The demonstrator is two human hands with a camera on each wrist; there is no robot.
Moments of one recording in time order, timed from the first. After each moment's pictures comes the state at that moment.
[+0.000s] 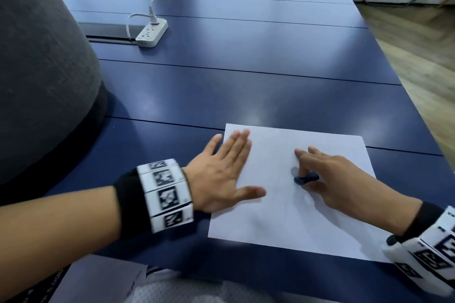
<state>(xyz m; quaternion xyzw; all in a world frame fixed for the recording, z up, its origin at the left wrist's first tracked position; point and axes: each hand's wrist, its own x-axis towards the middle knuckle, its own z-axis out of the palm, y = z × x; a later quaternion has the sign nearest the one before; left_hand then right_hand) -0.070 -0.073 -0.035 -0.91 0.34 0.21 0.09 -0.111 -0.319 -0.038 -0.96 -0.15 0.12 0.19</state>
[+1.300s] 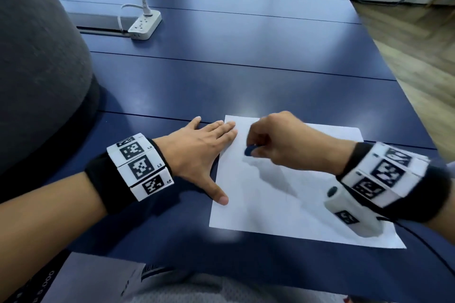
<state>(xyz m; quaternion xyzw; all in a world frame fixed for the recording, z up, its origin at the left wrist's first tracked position) -0.027 -0.040 -0.031 -0.90 0.38 0.20 0.09 -0.058 -0.242 0.001 -0.95 -0.21 0.10 0.21</state>
